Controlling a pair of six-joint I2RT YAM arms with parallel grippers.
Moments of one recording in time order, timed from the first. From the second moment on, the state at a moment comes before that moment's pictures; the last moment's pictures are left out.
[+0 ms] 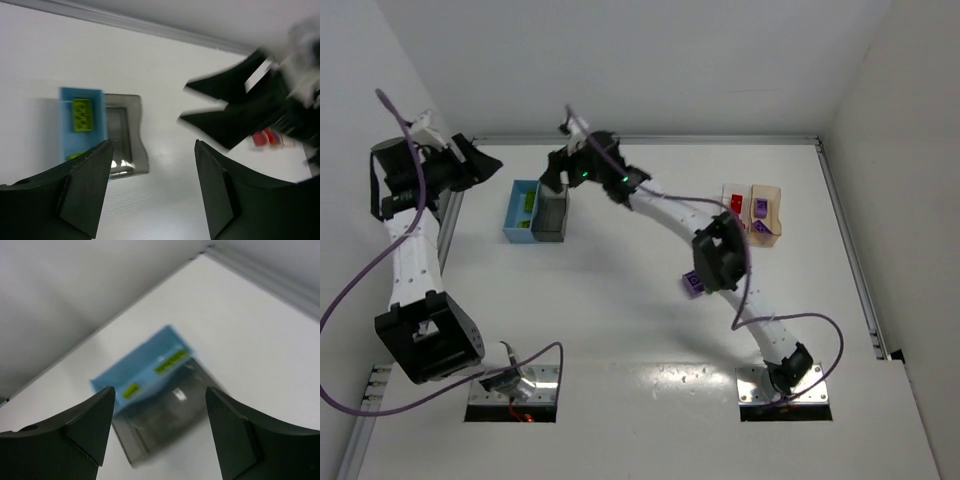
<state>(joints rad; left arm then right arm) 0.48 1.37 1.29 -0.33 0.74 -0.27 0.78 2.60 2.34 0.08 -0.27 0.22</state>
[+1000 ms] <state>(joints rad) -0.79 2.02 1.59 -0.76 0.69 0.88 -0.09 0.93 0.95 -0.67 -0.36 -0.27</state>
